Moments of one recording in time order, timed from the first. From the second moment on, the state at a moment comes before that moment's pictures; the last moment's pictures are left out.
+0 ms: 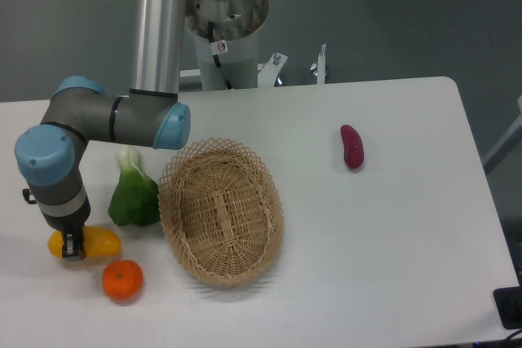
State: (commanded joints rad) arm 1.83 -2.11 -1.60 -0.82 1.46 1.18
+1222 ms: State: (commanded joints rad) arm 2.33 -1.95 -1.48 -1.06 1.48 1.20
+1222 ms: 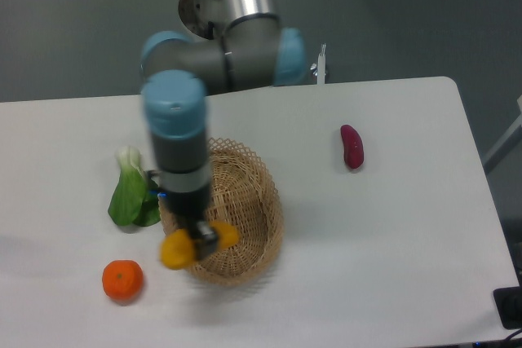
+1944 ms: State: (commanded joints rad) arm 2.64 -2.07 -1.34 -1.17 1.47 1.43
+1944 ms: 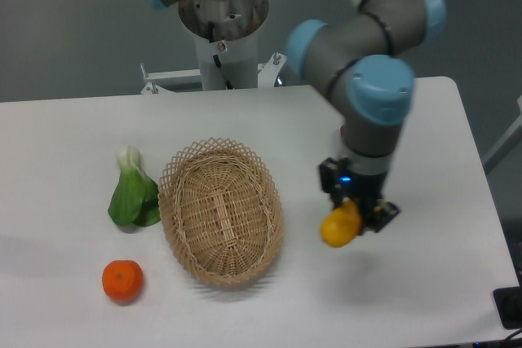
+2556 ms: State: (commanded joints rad) arm 2.67 -2.15 -1.27 -1.18 1.51 1.46
